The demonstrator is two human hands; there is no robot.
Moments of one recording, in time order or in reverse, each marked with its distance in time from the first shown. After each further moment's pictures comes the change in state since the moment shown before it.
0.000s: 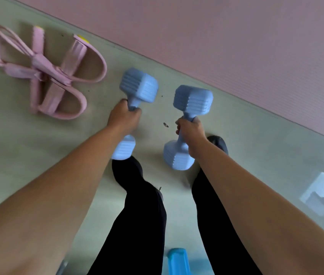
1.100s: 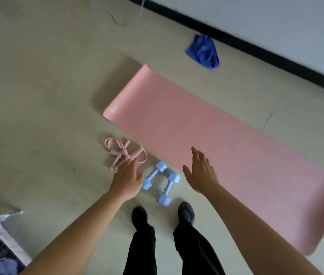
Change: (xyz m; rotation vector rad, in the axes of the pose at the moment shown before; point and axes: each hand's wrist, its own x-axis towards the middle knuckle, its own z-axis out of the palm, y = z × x) left_hand -0.433 0.176 -0.256 0.256 0.300 0.276; right_hand -0.421 -0.231 -0.203 -1.164 0.062 -0.941
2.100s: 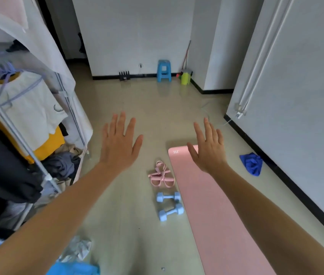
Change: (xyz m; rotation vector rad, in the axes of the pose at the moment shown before) left_hand -0.612 0.201 -0.036 0.321 1.154 -0.420; right_hand -0.442 -0.009 -0.204 -0.510 0.653 -1.064
